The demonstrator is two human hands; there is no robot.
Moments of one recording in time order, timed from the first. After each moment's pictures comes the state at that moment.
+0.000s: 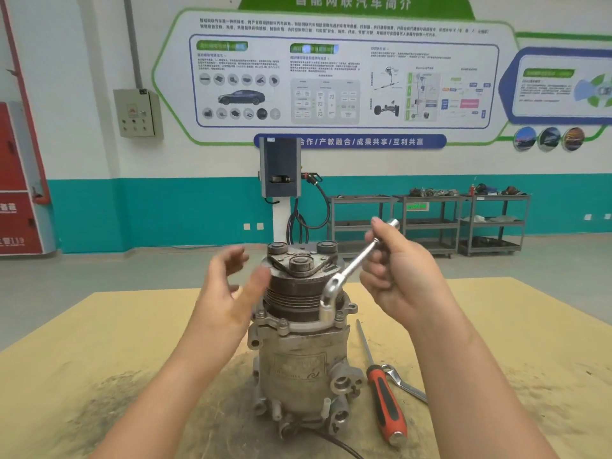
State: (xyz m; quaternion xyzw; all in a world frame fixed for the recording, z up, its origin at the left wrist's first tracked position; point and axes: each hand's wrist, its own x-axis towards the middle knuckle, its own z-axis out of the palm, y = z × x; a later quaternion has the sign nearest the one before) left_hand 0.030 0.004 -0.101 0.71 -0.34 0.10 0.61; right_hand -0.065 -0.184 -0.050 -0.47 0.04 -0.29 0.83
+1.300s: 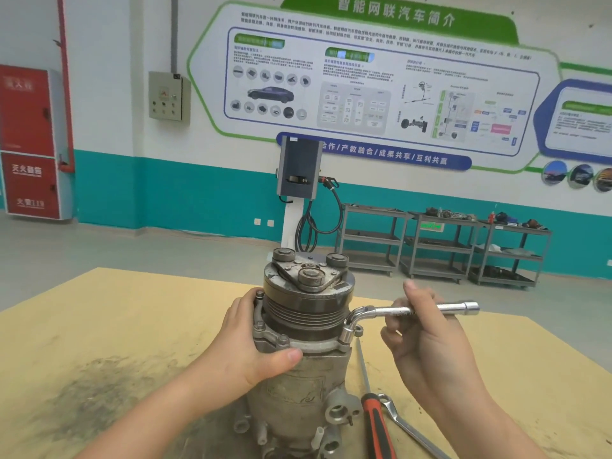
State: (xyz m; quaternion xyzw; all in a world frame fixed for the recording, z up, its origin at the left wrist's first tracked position) left_hand 0.057 -0.009 -0.149 0.76 -0.38 0.01 0.53; right_hand -0.066 -0.206 -0.103 -0.46 0.01 -0.36 0.81
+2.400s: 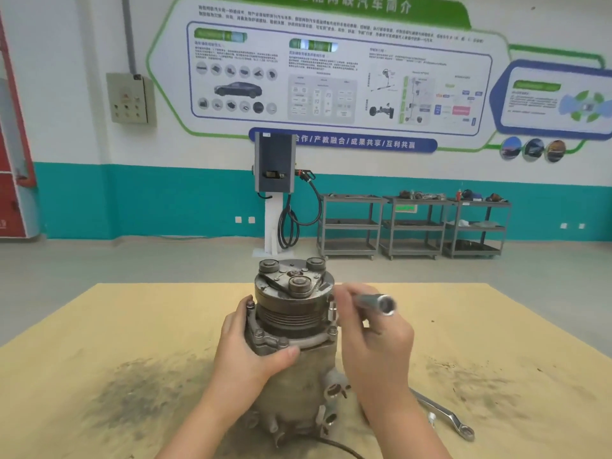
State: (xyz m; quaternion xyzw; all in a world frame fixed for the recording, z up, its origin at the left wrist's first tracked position) left_hand 0.010 0.011 -0.152 0.70 -0.29 0.04 0.65; right_hand -0.094 -0.116 -0.102 -0.69 -0.07 -0.65 0.31
